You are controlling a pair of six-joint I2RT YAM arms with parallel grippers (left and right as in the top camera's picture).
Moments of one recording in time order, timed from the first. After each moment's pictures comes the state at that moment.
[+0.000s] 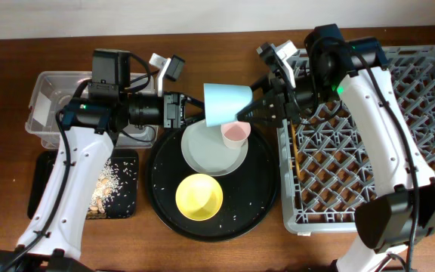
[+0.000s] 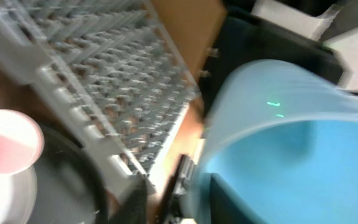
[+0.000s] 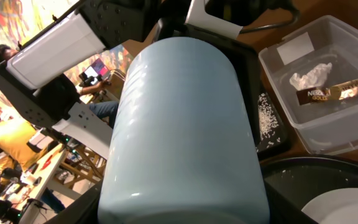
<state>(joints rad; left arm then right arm) -0.15 1.55 1.42 -0.73 1.20 -0.17 0.18 1.86 1.91 -1.56 -1.42 -0.87</state>
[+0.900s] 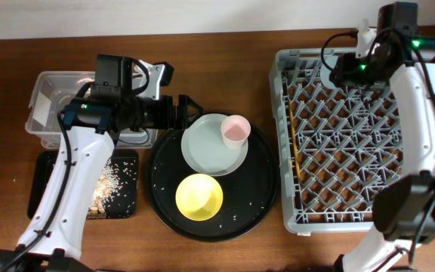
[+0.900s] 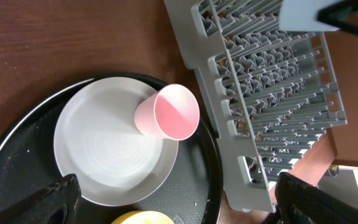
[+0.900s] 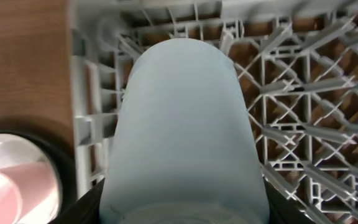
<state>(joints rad) -0.16 1.56 1.42 -0.84 0.63 -0.15 -0.12 1.91 1.90 -1.15 -0.15 0.00</state>
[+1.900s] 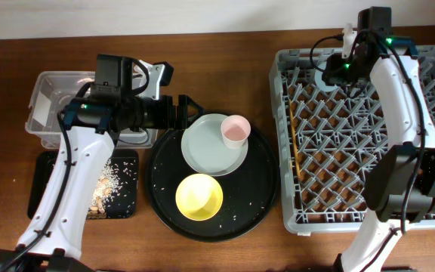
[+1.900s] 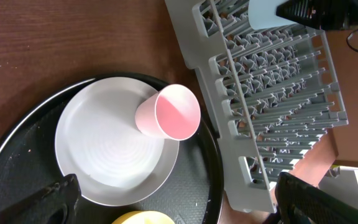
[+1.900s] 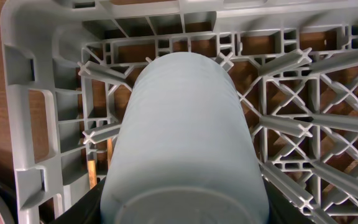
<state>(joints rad) -0.16 1.56 1.42 -0.84 0.62 -0.15 -0.10 2.05 1.91 -1.01 -0.09 -0.01</state>
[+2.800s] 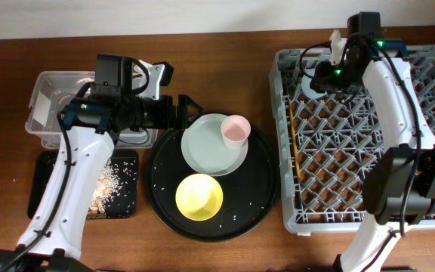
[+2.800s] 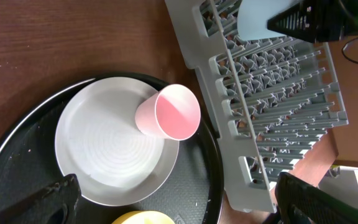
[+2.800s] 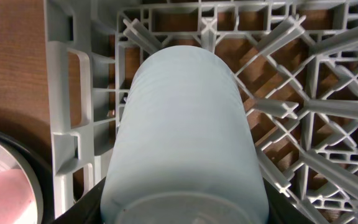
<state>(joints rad) -0.16 1.56 1.42 -0.84 0.62 -0.15 -0.06 2.03 1.86 -1.05 -0.15 -0.03</state>
